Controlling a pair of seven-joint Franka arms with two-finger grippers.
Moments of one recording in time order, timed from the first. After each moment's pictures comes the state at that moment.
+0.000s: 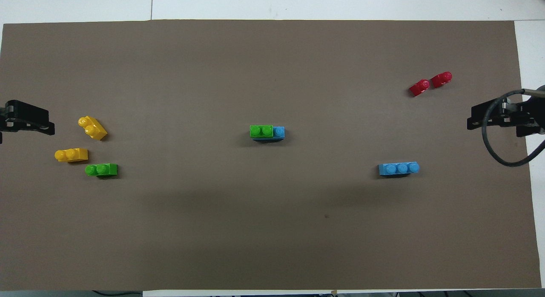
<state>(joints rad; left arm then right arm) 0.07 -0.01 -0.11 -1.52 -0.01 1.44 -0.12 -0.14 -0.03 0.12 -1.61 0.04 1.54 0.15</state>
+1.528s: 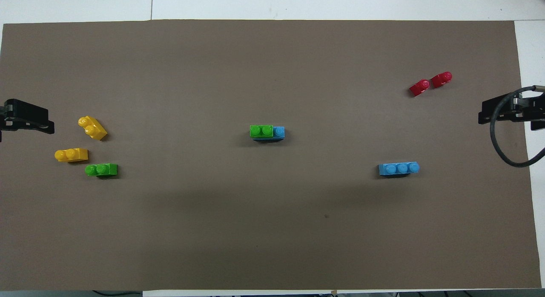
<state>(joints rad) 0.07 -0.01 -0.11 -1.51 -0.01 1.44 -0.11 -0.03 -0.03 0.02 -1.59 -0.02 1.55 0.04</state>
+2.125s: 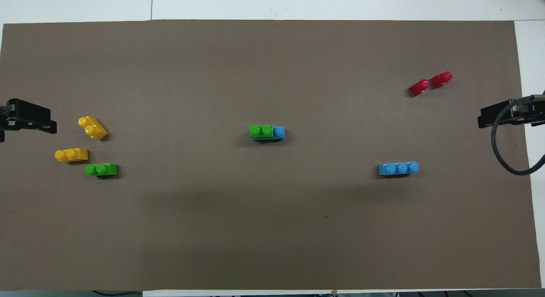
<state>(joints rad) 0.07 -0.01 -0.11 -1.51 -0.02 1.44 -0.11 -0.03 -0.03 0.02 -1.59 -0.02 1.55 -0.01</state>
